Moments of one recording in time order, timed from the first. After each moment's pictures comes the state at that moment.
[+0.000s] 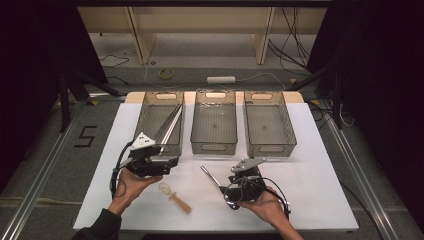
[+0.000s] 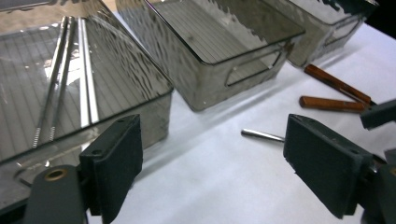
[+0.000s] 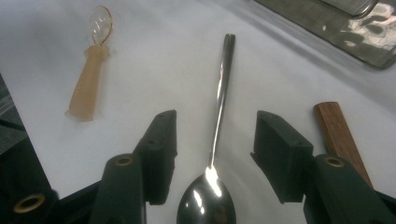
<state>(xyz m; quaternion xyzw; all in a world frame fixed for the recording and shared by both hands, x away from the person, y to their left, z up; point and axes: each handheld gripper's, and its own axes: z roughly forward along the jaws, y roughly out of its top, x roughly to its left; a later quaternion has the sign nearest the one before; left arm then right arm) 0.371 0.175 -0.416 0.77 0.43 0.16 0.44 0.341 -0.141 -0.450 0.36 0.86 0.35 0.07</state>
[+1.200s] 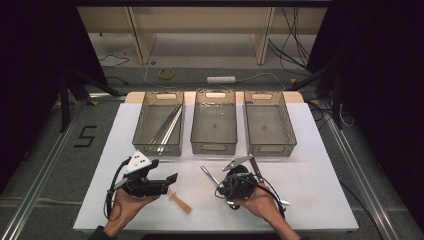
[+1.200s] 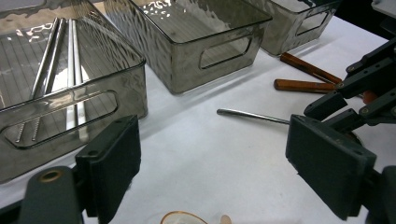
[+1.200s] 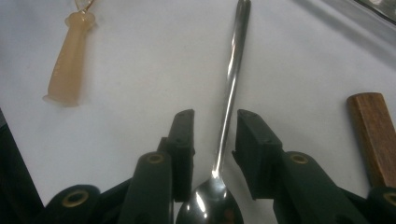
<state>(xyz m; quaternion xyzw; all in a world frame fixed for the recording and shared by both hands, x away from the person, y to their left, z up) 0.324 0.177 -0.424 0.77 0.41 0.17 0.46 0.356 -0.124 -0.464 0.35 0.89 0.30 0.03</state>
